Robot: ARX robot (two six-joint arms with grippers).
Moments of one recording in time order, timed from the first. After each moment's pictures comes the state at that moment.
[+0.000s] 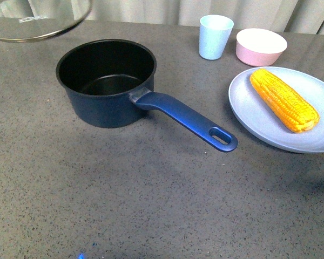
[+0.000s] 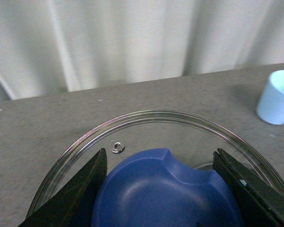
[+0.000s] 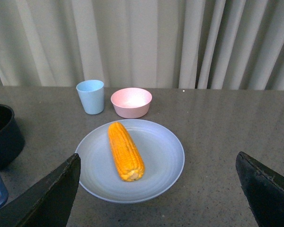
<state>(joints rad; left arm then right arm) -0.07 1.89 1.06 0.59 0.19 0.08 0.00 0.01 0.02 0.00 0.00 -0.01</state>
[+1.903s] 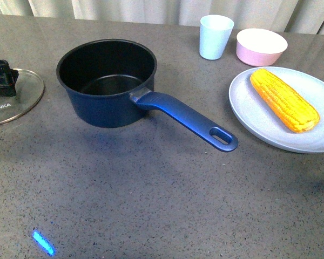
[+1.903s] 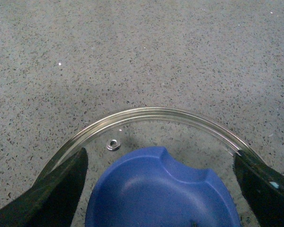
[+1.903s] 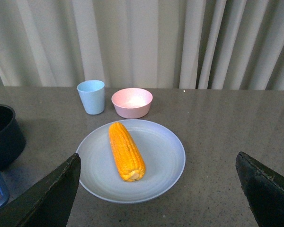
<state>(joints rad) 0.19 2.29 0.98 0.93 0.22 0.09 0.00 0.01 0.02 0.00 0.00 0.00</state>
